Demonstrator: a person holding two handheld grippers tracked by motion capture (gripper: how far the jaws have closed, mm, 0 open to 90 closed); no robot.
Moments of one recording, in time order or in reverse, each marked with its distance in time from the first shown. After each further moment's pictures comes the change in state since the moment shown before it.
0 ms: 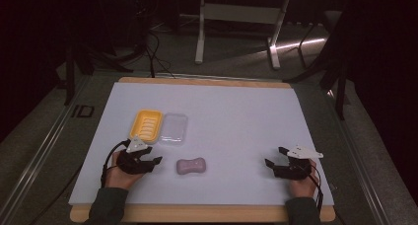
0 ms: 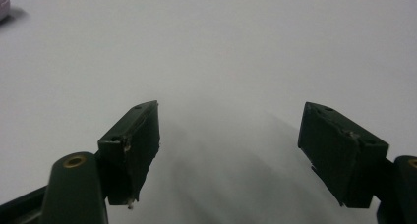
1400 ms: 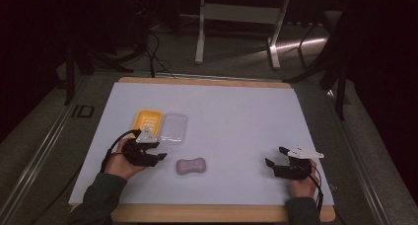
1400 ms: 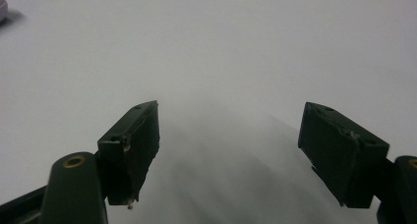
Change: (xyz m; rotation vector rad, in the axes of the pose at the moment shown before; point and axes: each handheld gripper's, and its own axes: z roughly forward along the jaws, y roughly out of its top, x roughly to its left) left arm -0.005 0.046 -0.007 0.108 -0.082 0.191; right arm 0.000 0.000 -0.001 -0.005 -0.007 0.007
